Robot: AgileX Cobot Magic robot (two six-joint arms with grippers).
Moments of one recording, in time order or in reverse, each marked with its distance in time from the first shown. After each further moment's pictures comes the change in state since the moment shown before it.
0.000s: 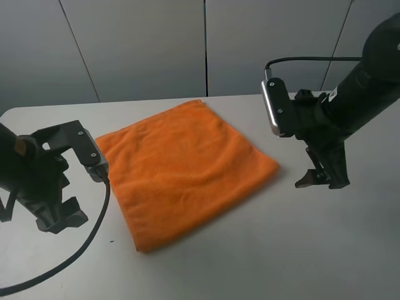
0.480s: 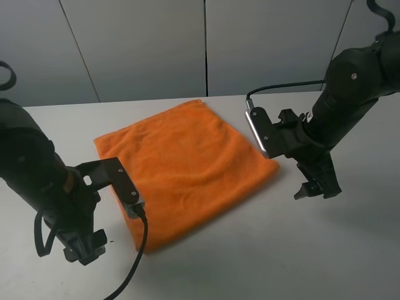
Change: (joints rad) left arm -0.218 0.195 -0.021 0.113 -0.004 -0.295; right arm 0.027 0.150 -0.033 -0.114 -0.035 -0.005
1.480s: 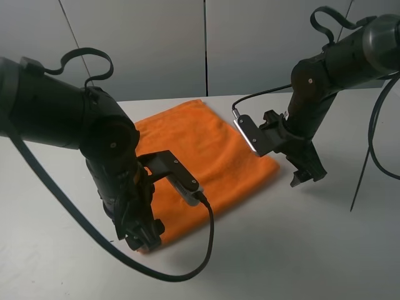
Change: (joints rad) left arm -0.157 0.215 -0.280 -0.045 0.118 -0.148; right arm -0.018 0.222 -0.189 -0.137 0.039 -0.048
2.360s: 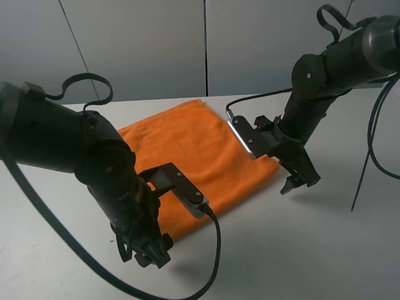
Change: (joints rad) left arm -0.037 0.001 0.087 -0.075 -0.144 -0.008; right arm -0.002 0.006 -0.001 0.246 0.023 -0.235
